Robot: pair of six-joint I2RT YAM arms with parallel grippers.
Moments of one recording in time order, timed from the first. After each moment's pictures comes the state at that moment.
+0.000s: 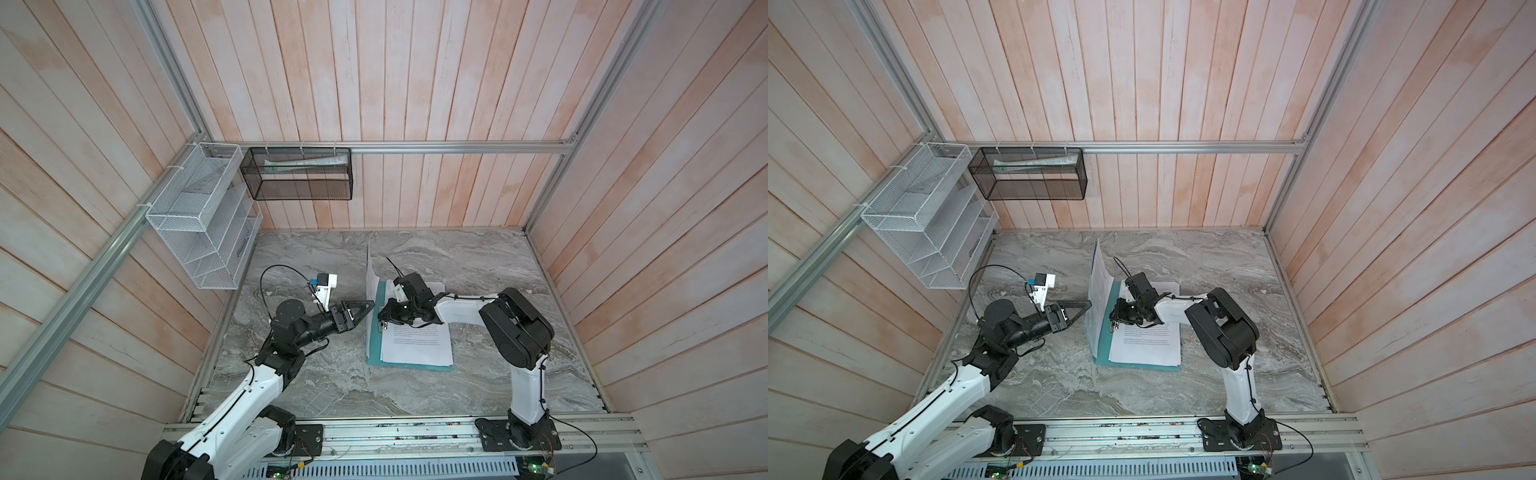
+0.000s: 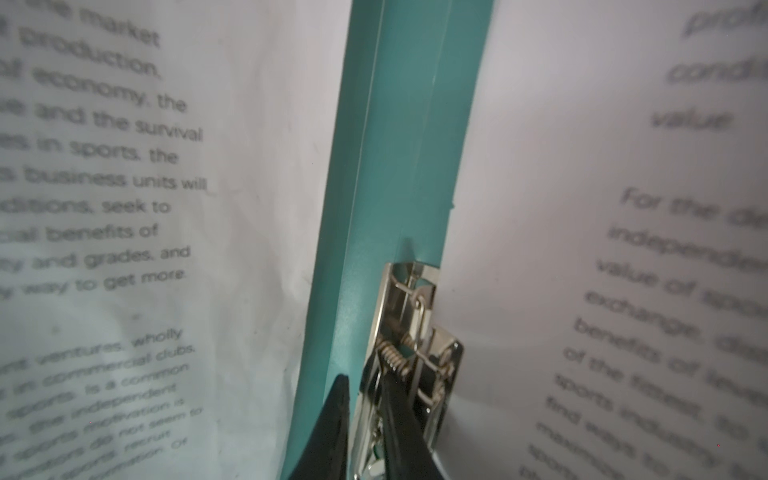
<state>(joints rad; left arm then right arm) -0.37 0.94 0.47 0.39 0.73 -0.96 0.71 2.01 1.14 0.02 -0.44 0.80</state>
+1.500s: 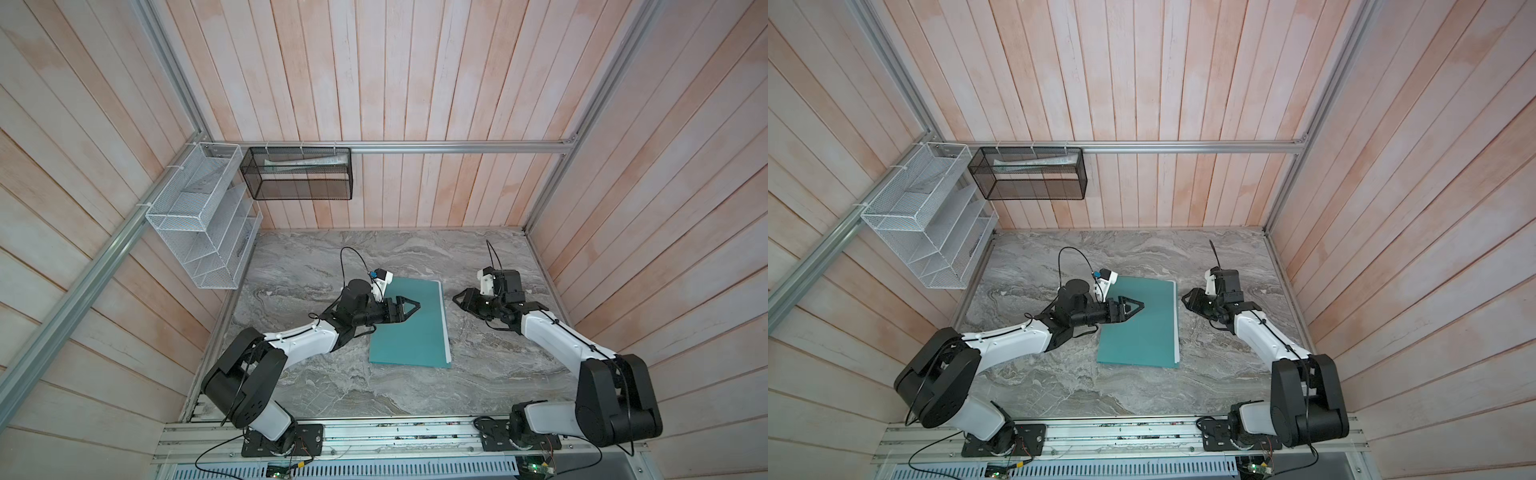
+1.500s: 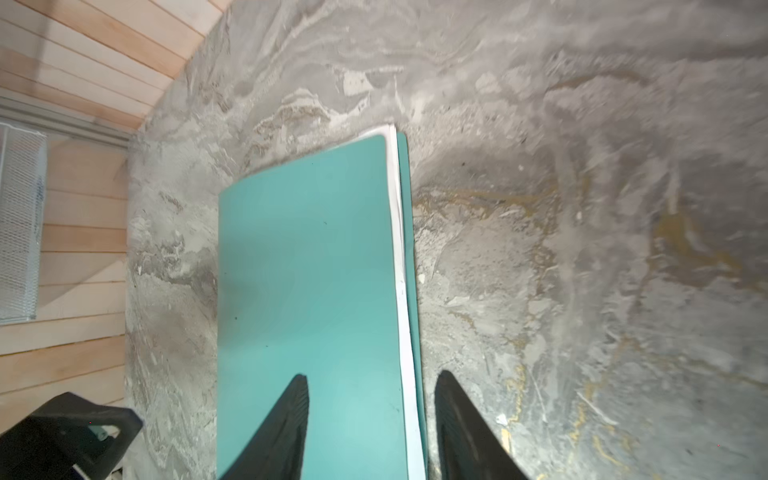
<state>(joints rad) -0.64 1.57 0.78 0.42 0.54 -0.78 0.17 1.33 0.75 -0.23 -0.38 0.58</state>
